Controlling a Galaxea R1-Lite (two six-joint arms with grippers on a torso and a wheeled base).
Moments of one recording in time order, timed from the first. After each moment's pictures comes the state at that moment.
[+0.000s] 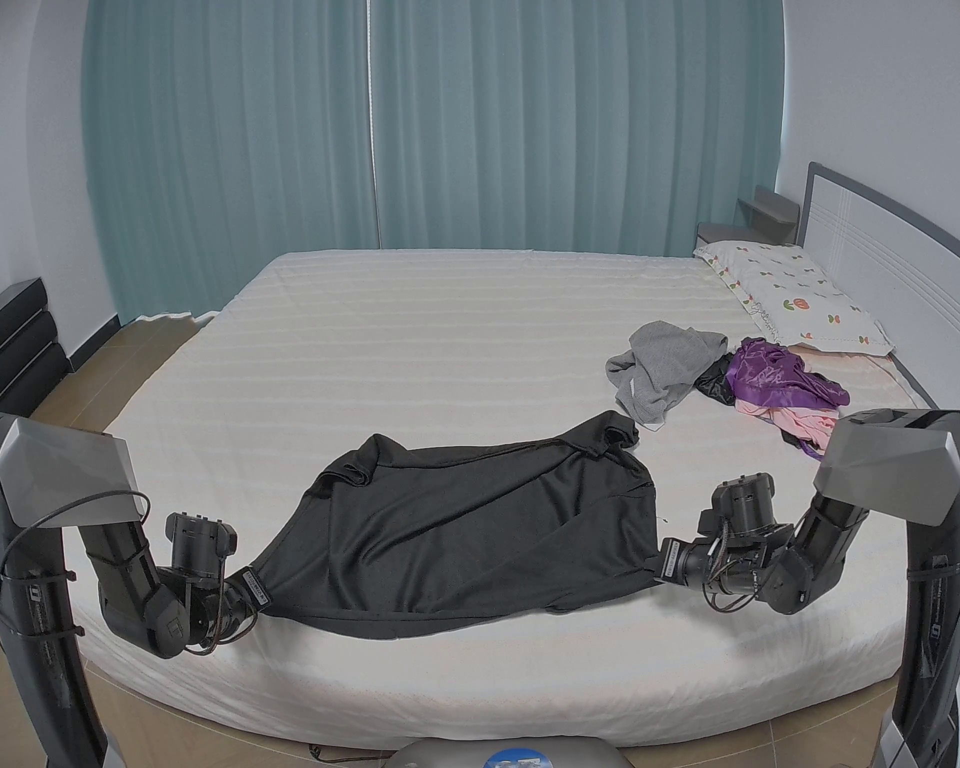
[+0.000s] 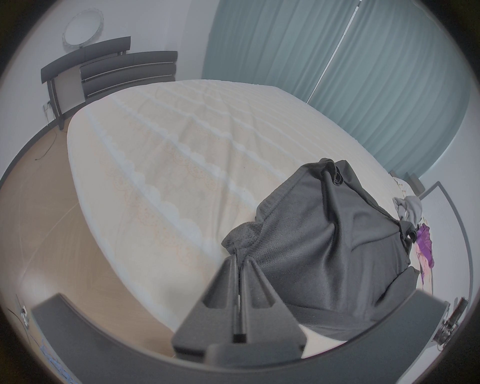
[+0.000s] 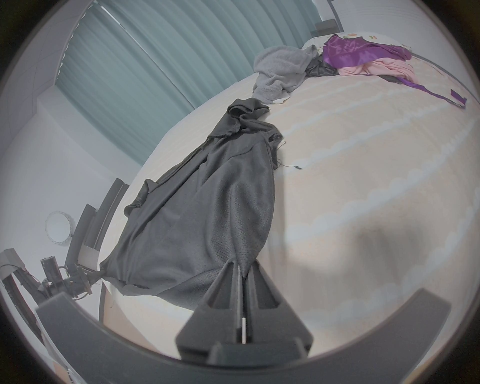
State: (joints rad) left arm -0.08 2.23 -0.41 -0.96 0.19 -0.69; right arm 0.27 2.34 -0.71 -0.90 0.18 0.53
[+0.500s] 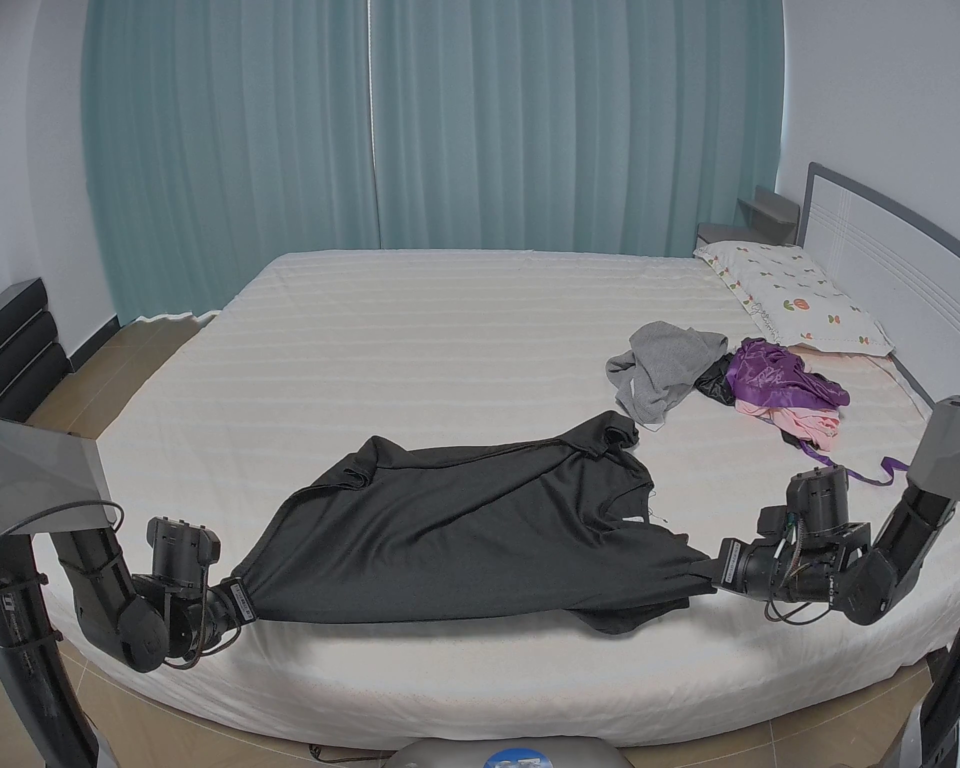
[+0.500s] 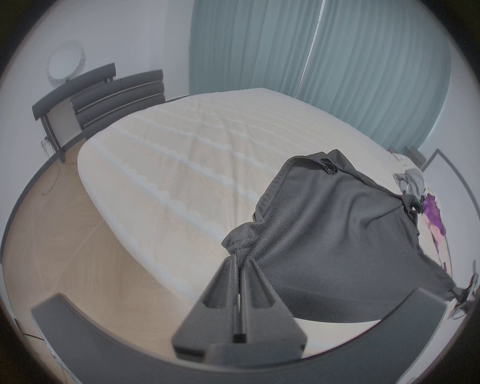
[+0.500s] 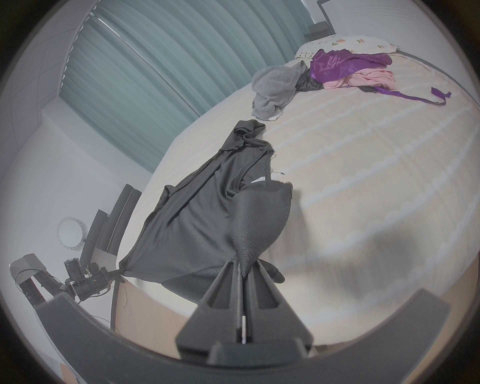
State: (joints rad) left arm -0.09 2.11 -0.30 -0.95 0.25 -0.54; right arm 0.21 2.03 -0.43 -0.89 0.24 0.53
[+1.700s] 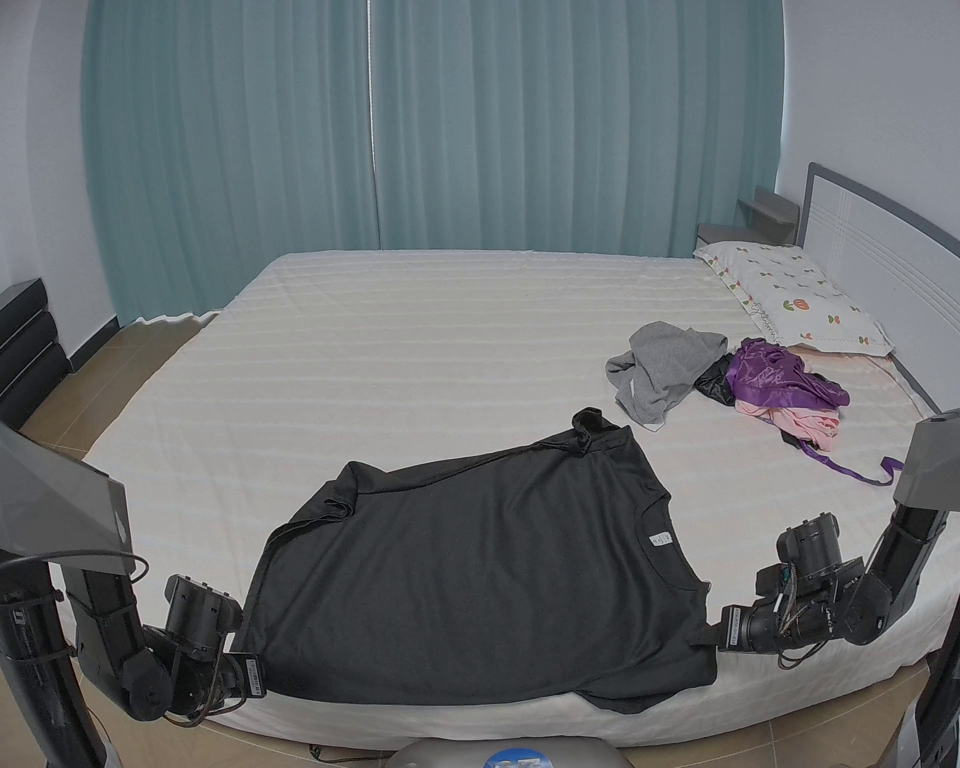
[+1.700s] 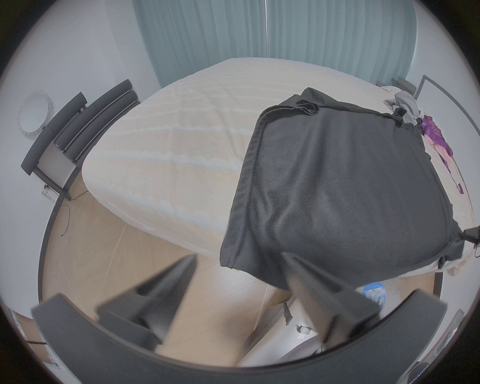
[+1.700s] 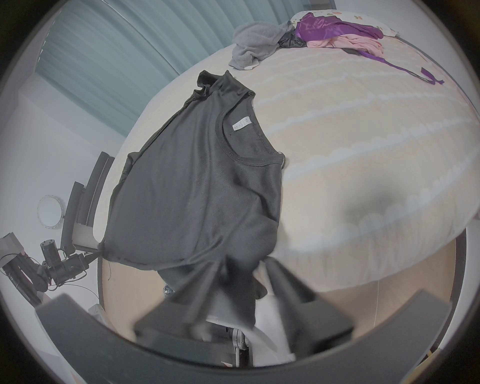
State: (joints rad) left arm -0.23 2.13 -0.10 -0.96 0.31 -0.38; right arm 0.20 2.09 -0.33 -0.75 0.24 0.41
